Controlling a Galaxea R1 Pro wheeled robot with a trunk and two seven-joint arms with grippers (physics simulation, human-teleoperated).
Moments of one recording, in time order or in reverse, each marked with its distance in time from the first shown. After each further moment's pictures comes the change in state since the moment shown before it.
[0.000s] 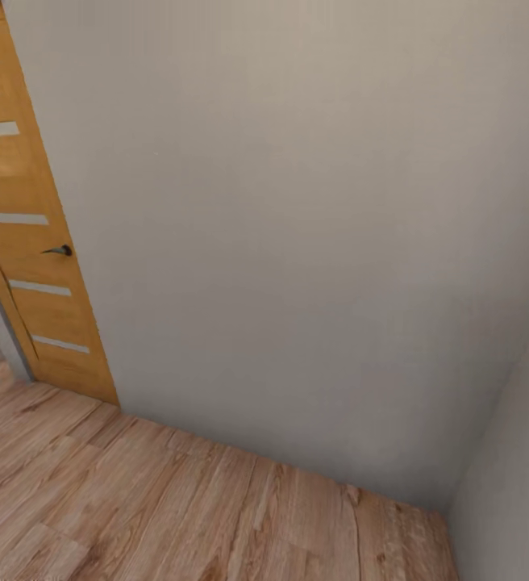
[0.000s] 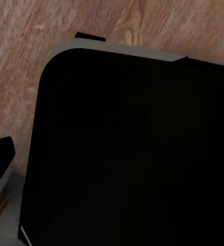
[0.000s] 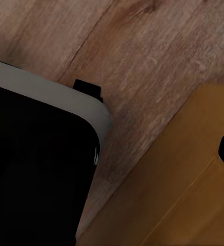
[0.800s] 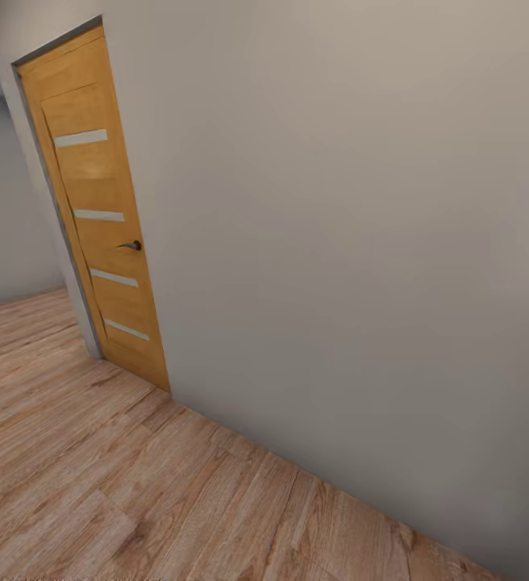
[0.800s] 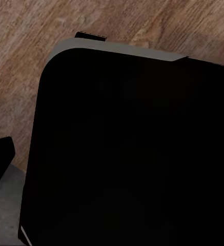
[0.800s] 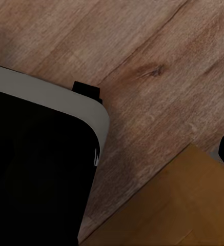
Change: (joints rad) left arm 0.000 0.000 0.000 0.000 0.000 0.000 0.000; right arm 0.000 0.000 -0.012 0.000 -0.012 -0.006 -0.004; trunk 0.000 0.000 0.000
